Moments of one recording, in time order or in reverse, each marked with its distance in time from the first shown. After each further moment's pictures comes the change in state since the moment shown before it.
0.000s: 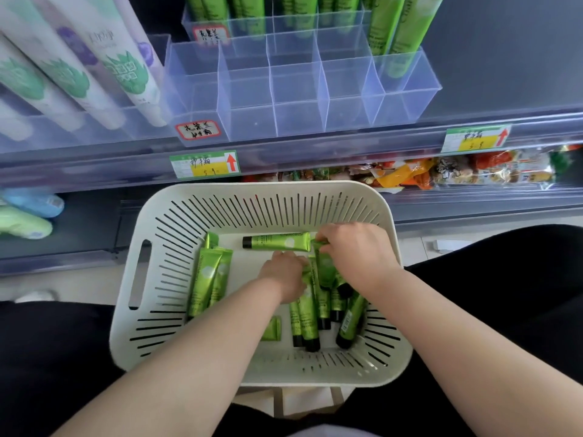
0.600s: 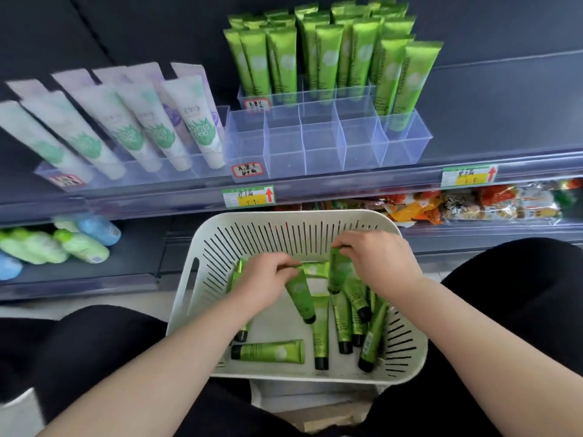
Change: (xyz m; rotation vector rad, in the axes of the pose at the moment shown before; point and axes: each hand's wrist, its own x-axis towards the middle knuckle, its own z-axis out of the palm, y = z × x) left_hand -0.095 -0.041 -0.055 -0.558 0.507 0.065; right_hand -0.018 -0.013 -0.038 0.144 0.236 -0.066
